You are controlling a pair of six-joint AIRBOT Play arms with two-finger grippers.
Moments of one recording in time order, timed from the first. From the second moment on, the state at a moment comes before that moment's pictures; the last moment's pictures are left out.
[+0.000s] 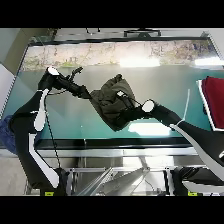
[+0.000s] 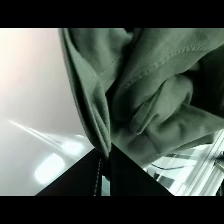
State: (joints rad) left arm -0.01 -2.05 1.81 0.79 -1.58 -1.05; right arm 0.54 -1.48 0.96 -0.69 0.73 0.74
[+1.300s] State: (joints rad) left arm 0.20 -1.13 1.80 0.33 -1.51 -1.04; right arm -0.14 -0.53 1.03 -0.41 0.75 0.97
